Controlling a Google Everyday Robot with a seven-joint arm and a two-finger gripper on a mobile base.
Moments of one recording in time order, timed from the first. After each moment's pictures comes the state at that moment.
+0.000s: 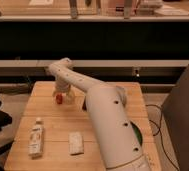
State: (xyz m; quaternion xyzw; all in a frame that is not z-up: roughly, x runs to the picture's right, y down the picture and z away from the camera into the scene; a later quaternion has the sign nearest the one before) arm -0.181 0.058 0.961 -0.25 -0.26 -0.55 0.75
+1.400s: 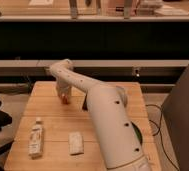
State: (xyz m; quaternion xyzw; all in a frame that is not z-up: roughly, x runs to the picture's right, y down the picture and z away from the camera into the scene) arm -0.174 0.069 0.957 -0.25 -0.27 -0.57 0.73
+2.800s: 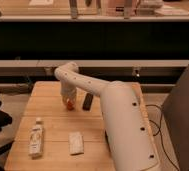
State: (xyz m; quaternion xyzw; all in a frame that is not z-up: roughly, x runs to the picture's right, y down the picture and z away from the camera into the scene) arm -0.137 0.095 0.928 -0.27 -0.28 -0.59 0.70
